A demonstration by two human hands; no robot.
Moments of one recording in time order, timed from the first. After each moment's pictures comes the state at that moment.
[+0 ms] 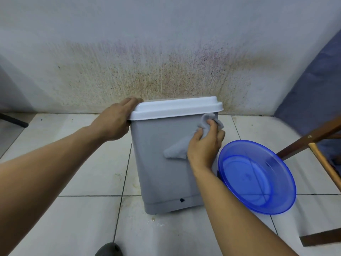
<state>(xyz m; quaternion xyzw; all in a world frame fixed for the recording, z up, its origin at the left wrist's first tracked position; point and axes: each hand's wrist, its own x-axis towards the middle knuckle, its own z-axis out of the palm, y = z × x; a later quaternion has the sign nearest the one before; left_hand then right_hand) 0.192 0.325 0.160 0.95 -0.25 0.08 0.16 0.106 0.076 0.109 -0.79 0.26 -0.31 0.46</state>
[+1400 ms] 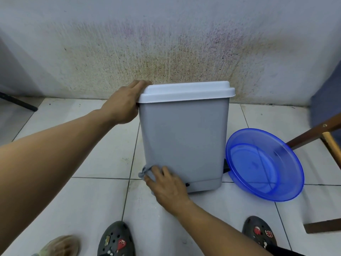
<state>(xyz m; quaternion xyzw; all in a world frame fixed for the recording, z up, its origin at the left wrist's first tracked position) 0.189 0.323 0.157 0.95 -0.22 0.08 0.18 -0.003 0.151 -0.013 -0.95 -0.30 -0.09 0.05</state>
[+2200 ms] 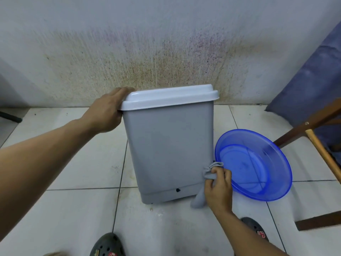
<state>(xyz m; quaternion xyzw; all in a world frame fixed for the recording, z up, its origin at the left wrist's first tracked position) 0.191 0.327 0.155 0.95 -0.23 0.09 0.18 -0.019 0.002 -0.028 -0.90 0.21 -0.17 0.35</state>
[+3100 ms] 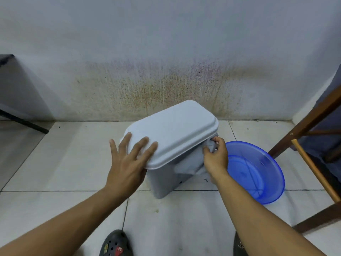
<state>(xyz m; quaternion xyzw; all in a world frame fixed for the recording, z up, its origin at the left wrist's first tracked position) 0.011 0.299 0.132 0.94 -0.24 0.24 0.05 0.034 0.022 0.110 -0.74 0.24 -0.14 0.61</state>
